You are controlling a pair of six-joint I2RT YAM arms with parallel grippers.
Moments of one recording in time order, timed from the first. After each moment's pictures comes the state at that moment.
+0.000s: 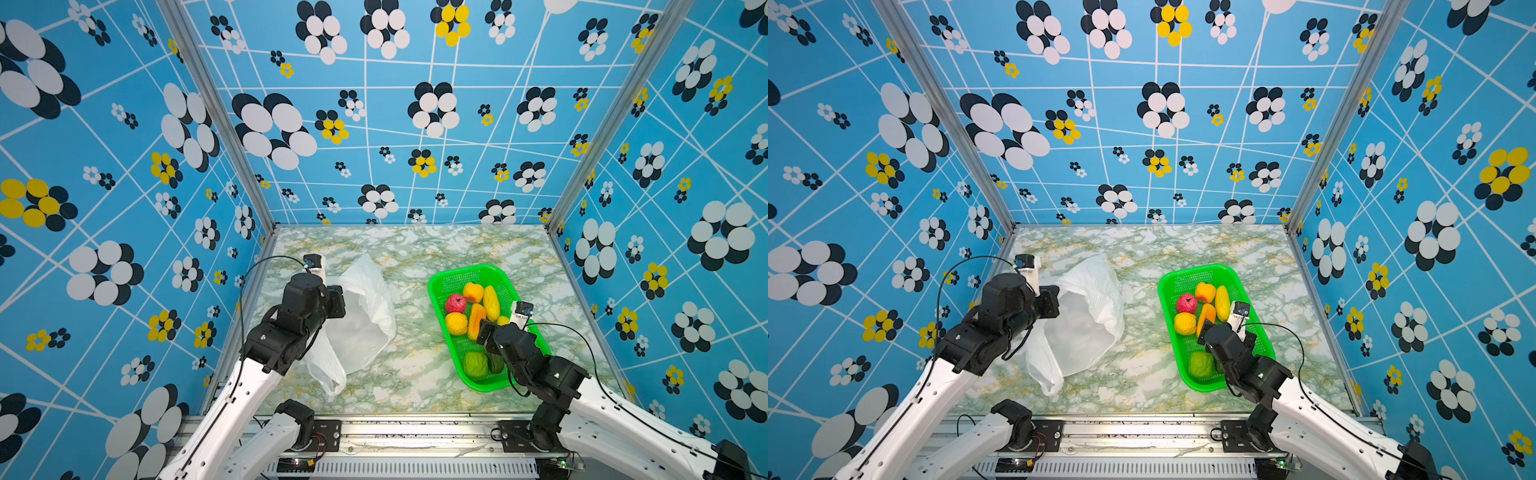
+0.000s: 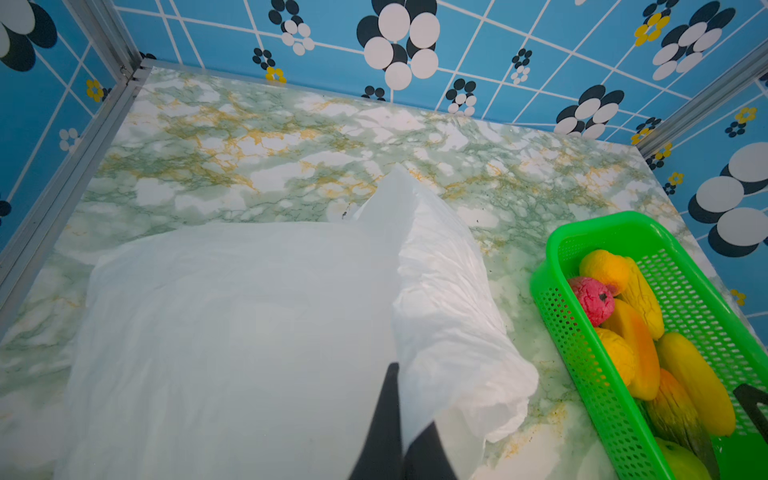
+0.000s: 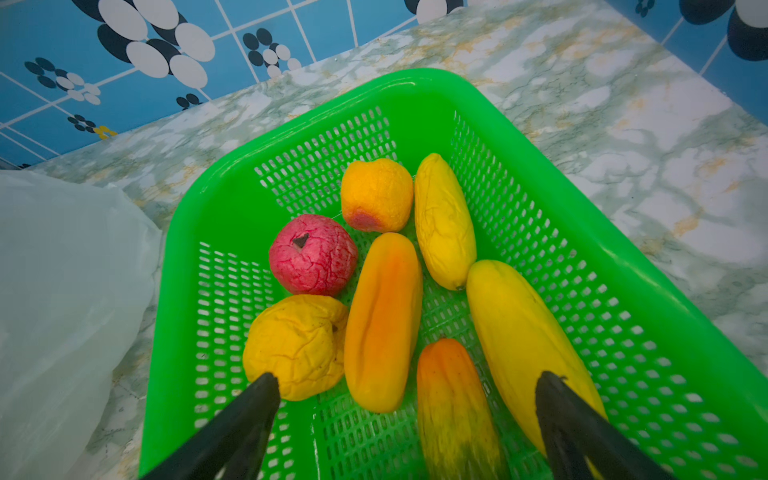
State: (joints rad) left arm -0.38 0.90 1.01 -0.64 -0.10 -0.38; right arm 0.78 0.76 0.50 -0.48 0.67 0.75
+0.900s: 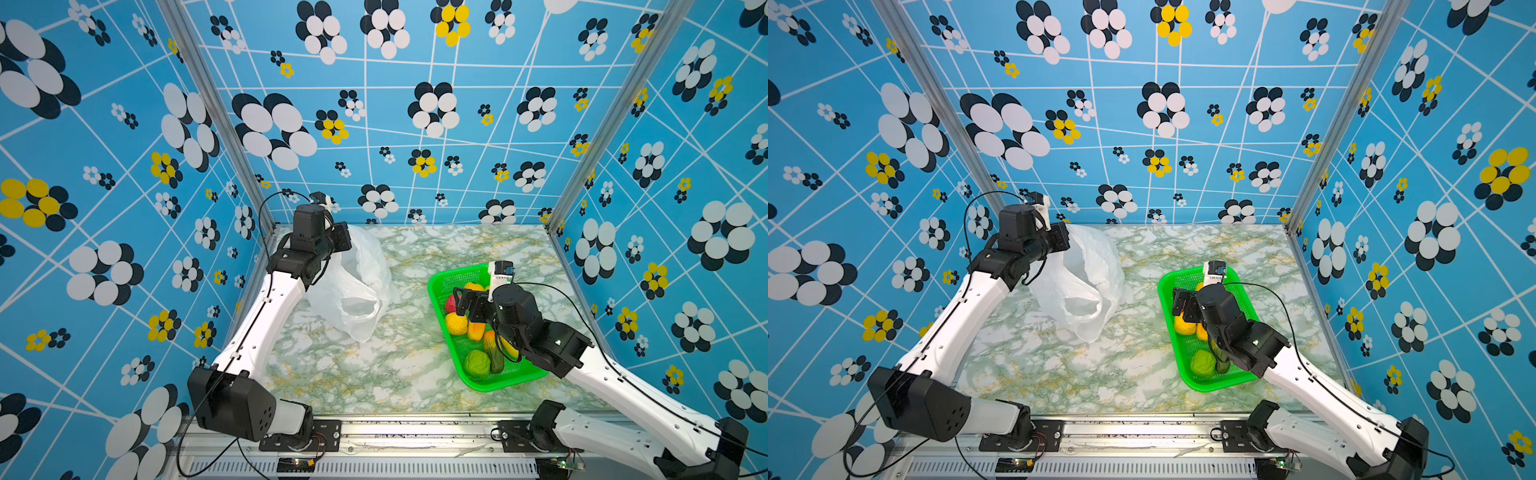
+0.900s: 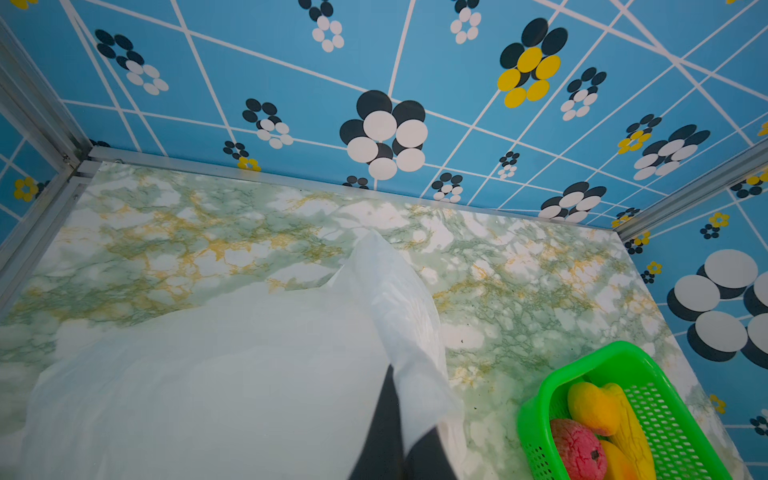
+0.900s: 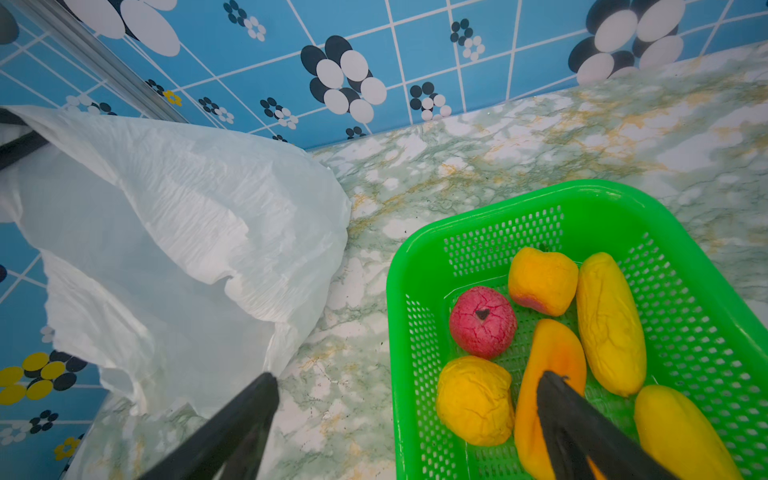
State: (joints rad) left arm -0.20 1.44 1.41 -0.46 0.08 -0.35; right arm 0.78 0.96 0.89 -0.45 0.41 0.59
